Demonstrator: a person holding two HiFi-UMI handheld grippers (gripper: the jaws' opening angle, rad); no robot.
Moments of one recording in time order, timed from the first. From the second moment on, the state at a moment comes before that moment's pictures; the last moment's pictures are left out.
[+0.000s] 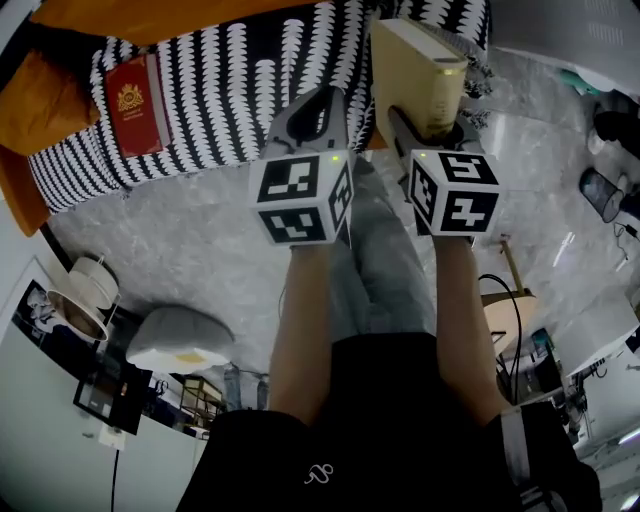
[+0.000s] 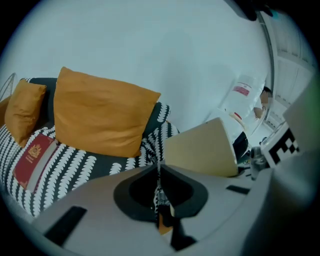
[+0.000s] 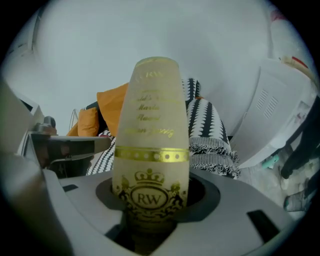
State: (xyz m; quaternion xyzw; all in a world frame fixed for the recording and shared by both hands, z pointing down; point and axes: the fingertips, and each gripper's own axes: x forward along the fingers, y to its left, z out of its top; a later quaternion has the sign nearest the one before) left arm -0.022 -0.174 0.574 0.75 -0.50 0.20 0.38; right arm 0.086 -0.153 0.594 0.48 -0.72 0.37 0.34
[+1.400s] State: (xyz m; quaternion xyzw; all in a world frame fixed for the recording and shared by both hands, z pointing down) left arm -0.035 -0.155 0.704 0.72 -0.49 0.23 0.43; right arm 0.075 -0.173 0.773 0.49 -0.62 0.45 0.42
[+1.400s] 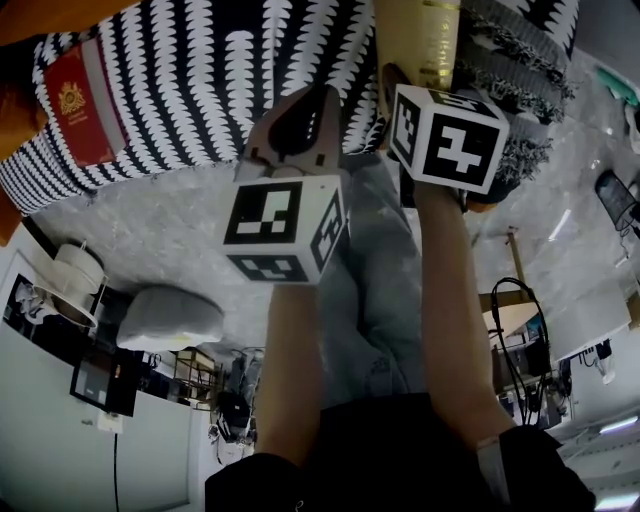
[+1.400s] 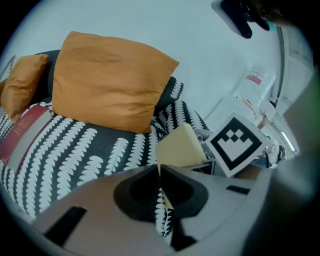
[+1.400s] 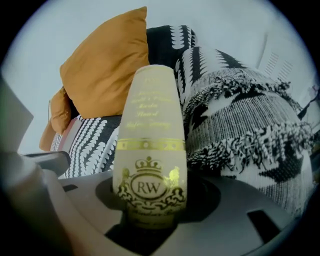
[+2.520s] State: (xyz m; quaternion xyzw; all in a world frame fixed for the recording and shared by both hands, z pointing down) left arm -0.076 -0.129 0.612 0.72 -0.52 0.24 0.38; right arm 0.044 -0.174 0.634 0.51 -0.72 0.33 0.33
